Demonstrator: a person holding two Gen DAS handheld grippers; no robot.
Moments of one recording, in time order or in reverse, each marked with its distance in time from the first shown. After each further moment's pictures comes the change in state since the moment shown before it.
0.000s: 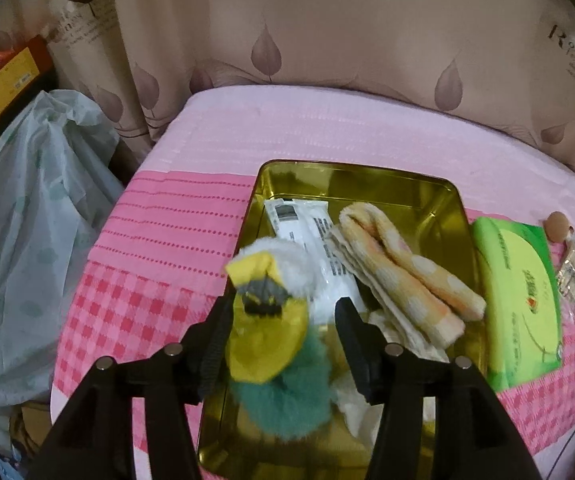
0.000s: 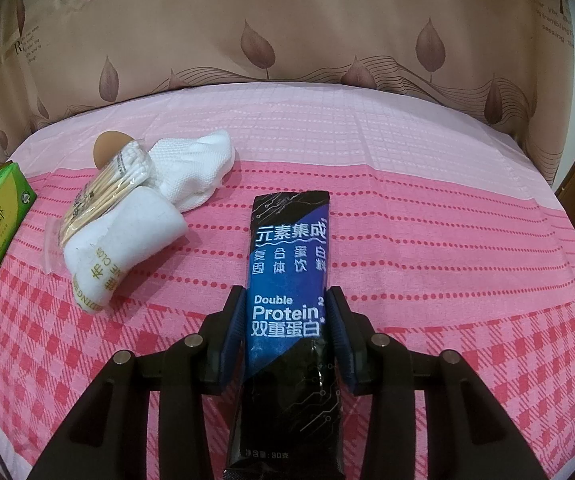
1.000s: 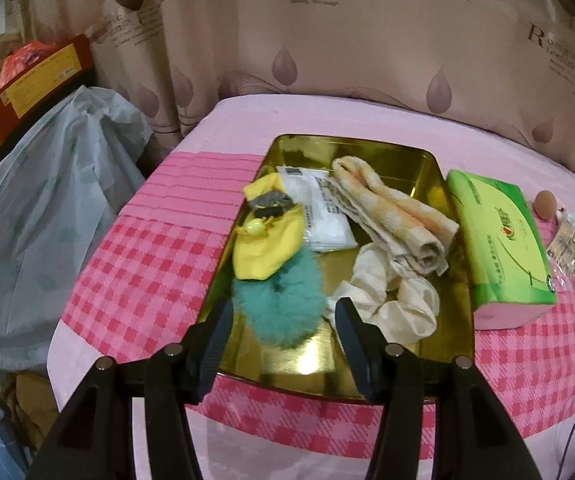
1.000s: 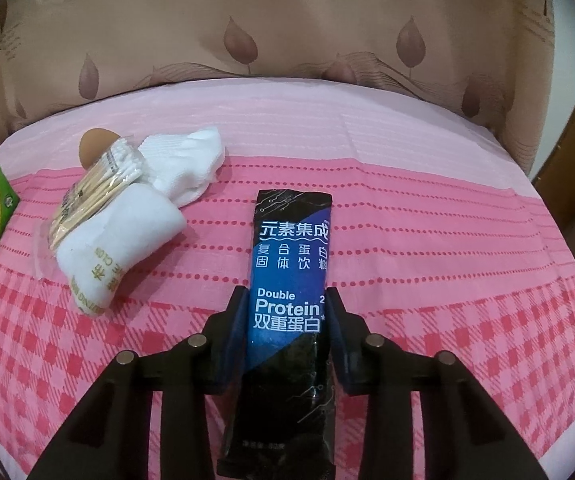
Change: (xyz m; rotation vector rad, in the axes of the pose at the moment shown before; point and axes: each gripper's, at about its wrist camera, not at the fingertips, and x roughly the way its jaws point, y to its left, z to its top) left arm -0.041 -0.013 -0.075 -0.060 -0.105 0.064; right arm -0.003 0.012 0.000 0.038 0.030 -0.113
